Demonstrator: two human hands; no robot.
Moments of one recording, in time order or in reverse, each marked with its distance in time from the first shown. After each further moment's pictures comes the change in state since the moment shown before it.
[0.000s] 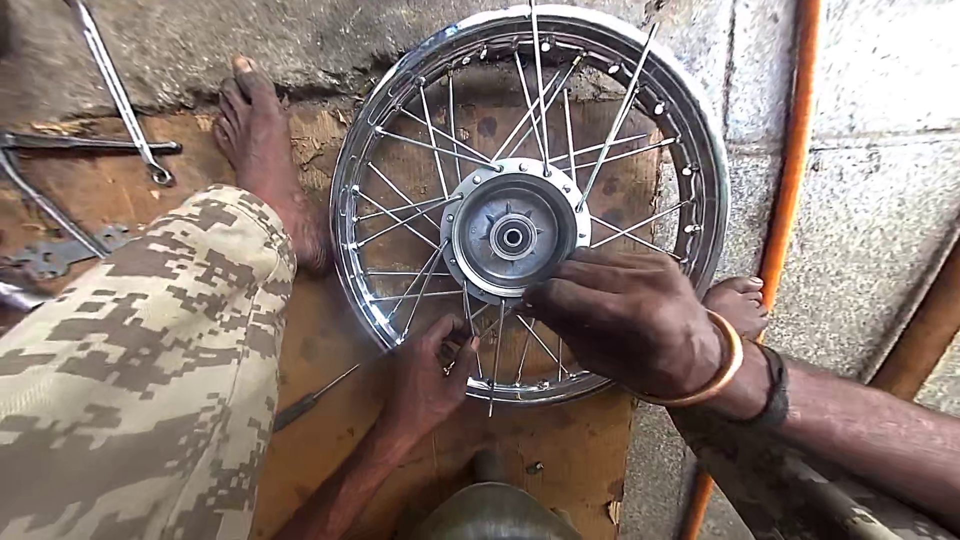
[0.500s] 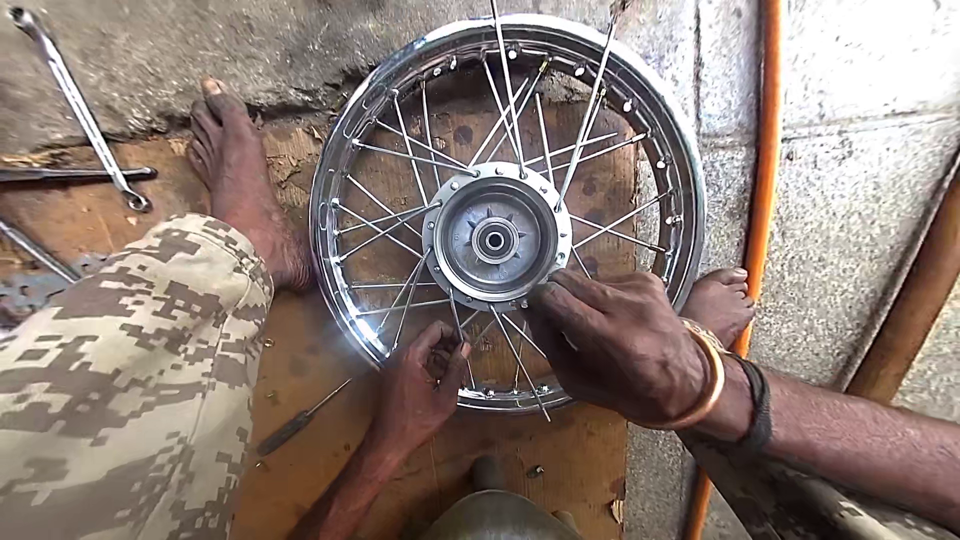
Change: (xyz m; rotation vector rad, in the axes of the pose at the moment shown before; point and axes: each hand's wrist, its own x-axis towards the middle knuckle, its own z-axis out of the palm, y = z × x) left_hand 0.005 0.004 -0.001 -0.003 0.016 0.032; right_hand -0.011 -0.012 0.005 -0.171 0.046 0.098
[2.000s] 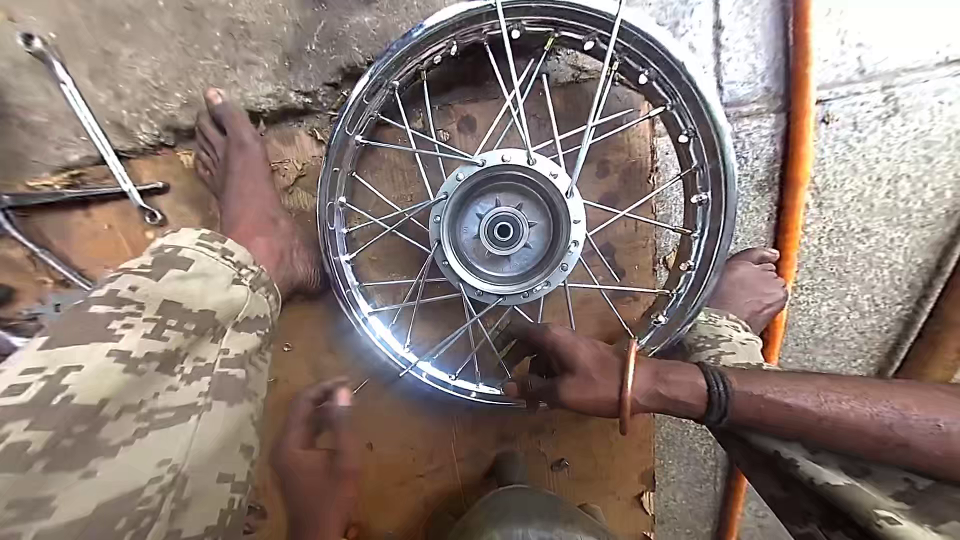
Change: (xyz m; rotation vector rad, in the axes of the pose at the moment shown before) left_hand -0.072 -0.028 -0.082 0.211 0.416 -0.065; right_hand -0.026 -0.008 0.055 1.025 -0.875 0.881
